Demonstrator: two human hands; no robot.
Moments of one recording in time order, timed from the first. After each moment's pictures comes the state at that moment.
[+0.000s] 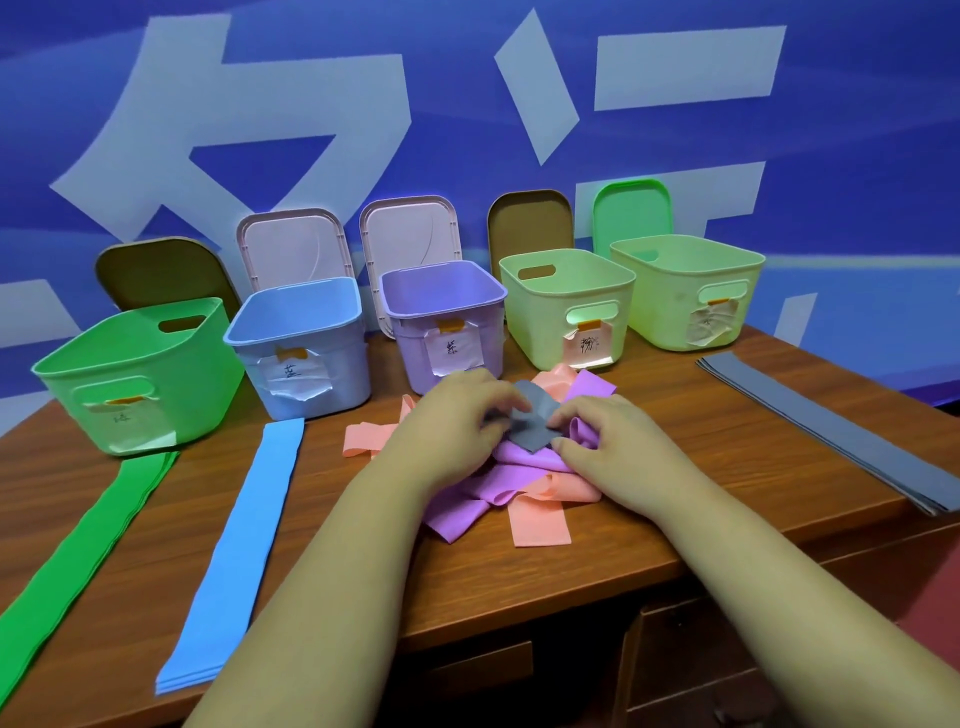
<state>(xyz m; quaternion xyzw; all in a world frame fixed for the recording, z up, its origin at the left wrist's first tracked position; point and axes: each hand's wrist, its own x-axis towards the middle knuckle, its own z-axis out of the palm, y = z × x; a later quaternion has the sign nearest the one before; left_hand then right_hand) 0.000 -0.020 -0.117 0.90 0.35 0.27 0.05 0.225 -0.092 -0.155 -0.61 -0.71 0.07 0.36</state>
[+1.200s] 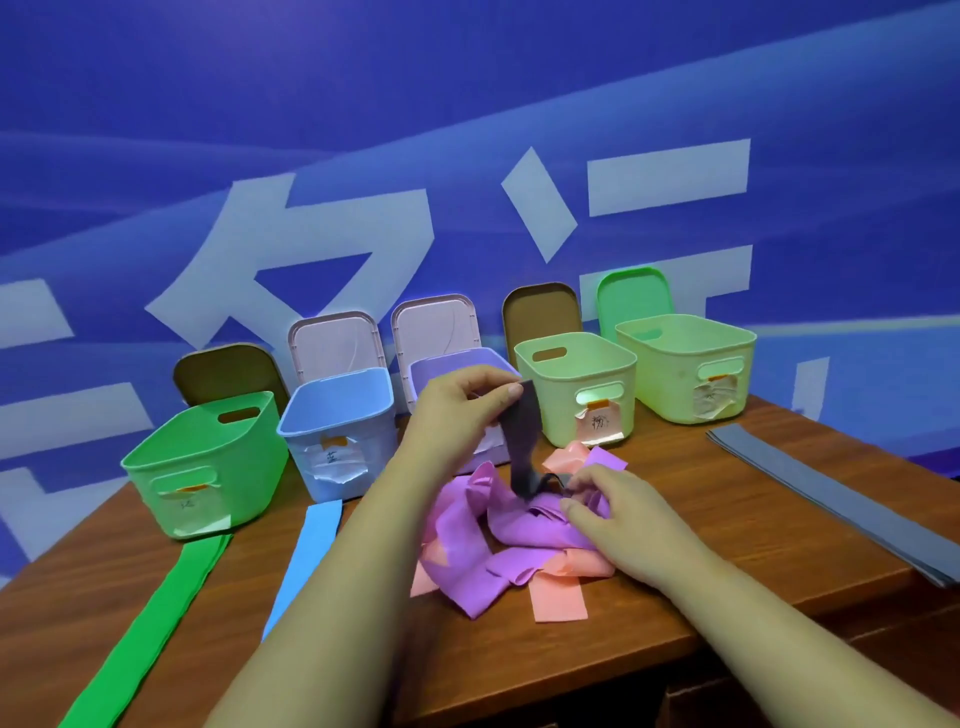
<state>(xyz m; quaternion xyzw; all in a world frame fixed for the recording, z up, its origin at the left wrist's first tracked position) 0.009 -0.030 -0.022 0.75 0.36 0.47 0.30 0.216 -0.104 -0.137 -0.64 -0.67 0.11 0.36</state>
